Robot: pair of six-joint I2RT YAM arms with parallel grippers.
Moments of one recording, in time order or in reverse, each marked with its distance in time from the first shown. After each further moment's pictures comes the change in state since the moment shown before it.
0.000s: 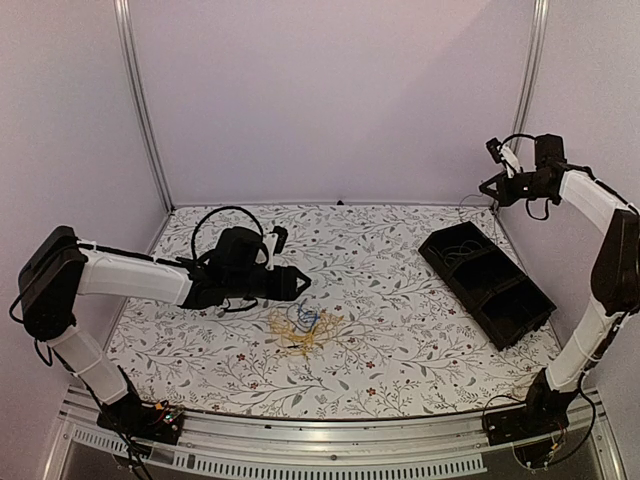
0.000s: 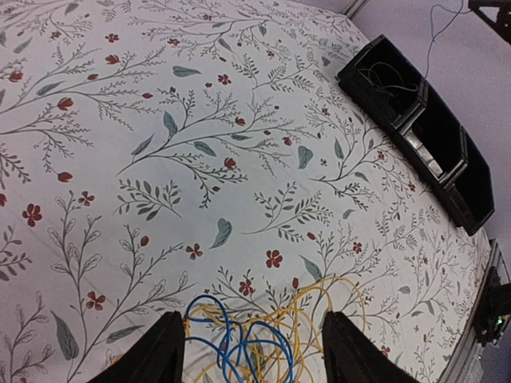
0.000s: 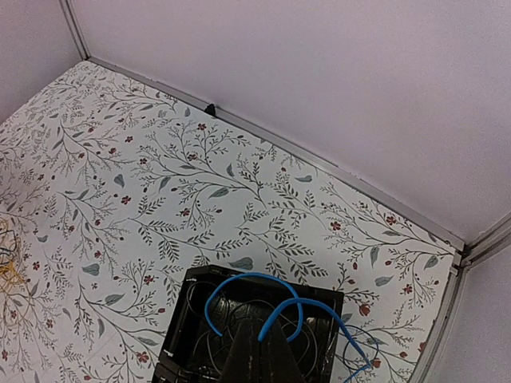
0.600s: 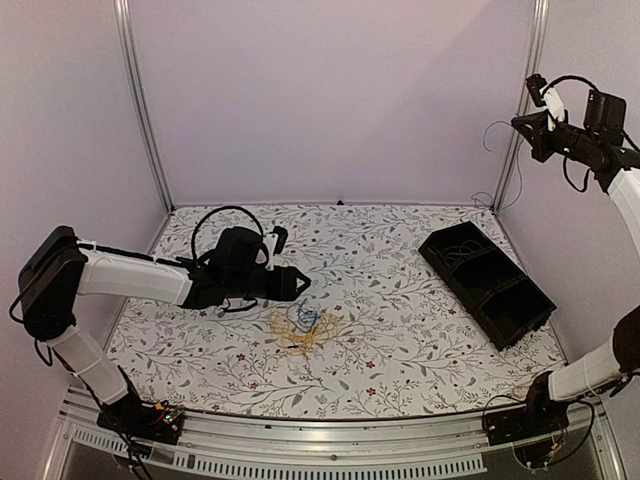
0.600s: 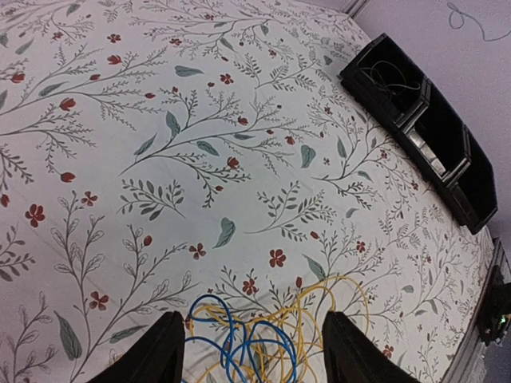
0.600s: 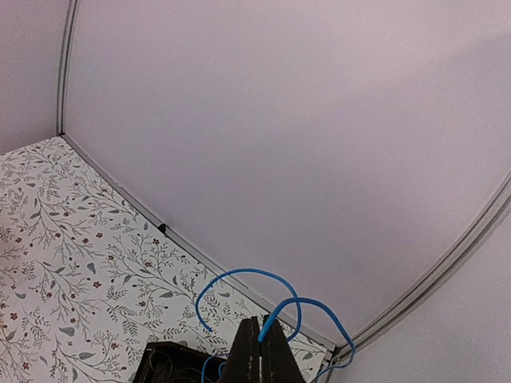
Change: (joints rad) left arm 0.000 0.000 0.001 -0.007 -0.006 0.009; right arm 0.000 -0.361 0.056 0.087 0.051 -0.011
